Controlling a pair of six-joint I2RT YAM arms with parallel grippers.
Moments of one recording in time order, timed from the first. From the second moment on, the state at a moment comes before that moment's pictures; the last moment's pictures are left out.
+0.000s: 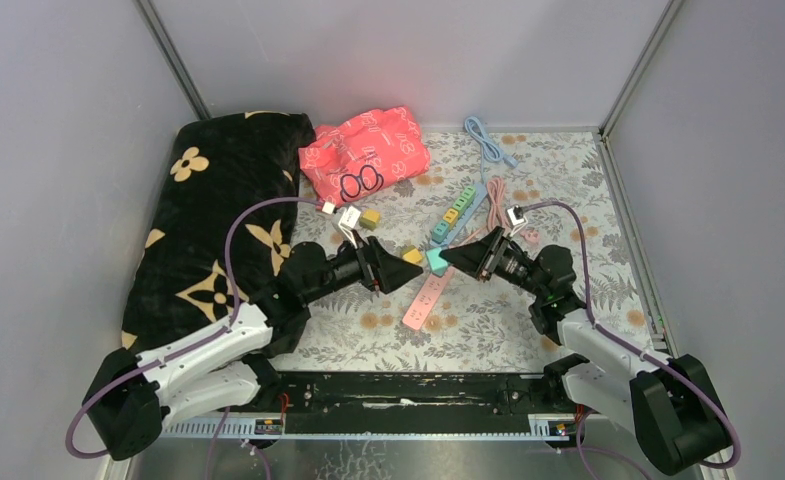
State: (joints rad) left arm -0.78 0.97 0.55 0.33 0.26 -0.77; right arm 0.39 1.02 0.29 0.77 -0.64 1.23
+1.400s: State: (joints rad) left arm -0.70 1.22 0.54 0.79 0.36 -1.14; right arm 0.46 1.32 0.28 1.39 -0.56 1.47
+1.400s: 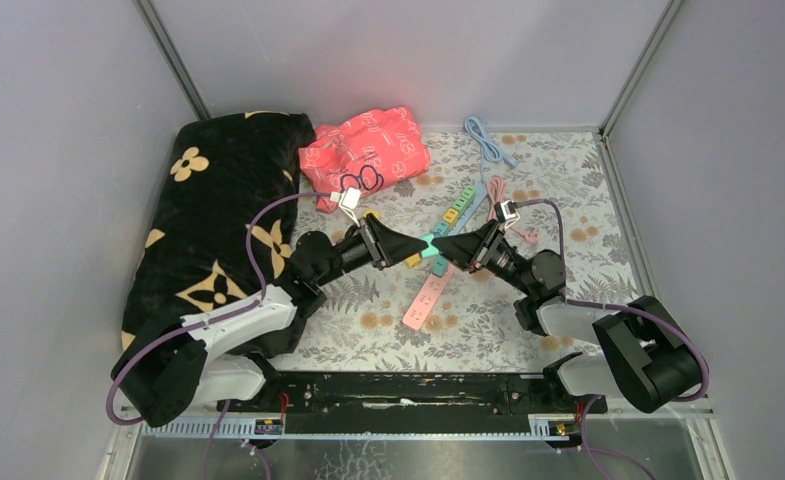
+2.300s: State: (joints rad) left arm -0.69 1.12 0.57 0.58 0.35 -1.06; right arm 0.48 1.19 0.28 1.18 -0.51 1.31
